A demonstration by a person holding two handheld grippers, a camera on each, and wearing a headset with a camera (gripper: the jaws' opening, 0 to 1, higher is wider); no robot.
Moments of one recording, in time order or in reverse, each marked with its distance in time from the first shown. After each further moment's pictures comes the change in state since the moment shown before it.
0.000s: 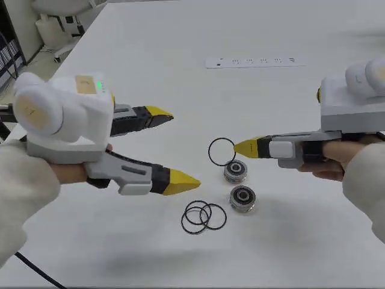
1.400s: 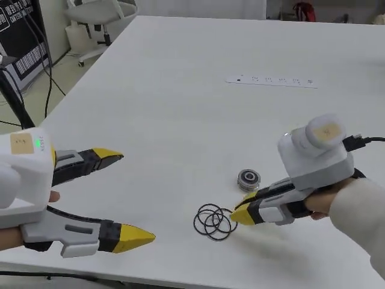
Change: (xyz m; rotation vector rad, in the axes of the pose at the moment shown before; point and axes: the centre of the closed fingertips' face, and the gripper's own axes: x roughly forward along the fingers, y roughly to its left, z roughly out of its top) left arm -0.075 -0.030 -0.061 -0.132 0.061 0.173; right arm 0.018 0.008 -0.074 -0.310 0.353 -0.004
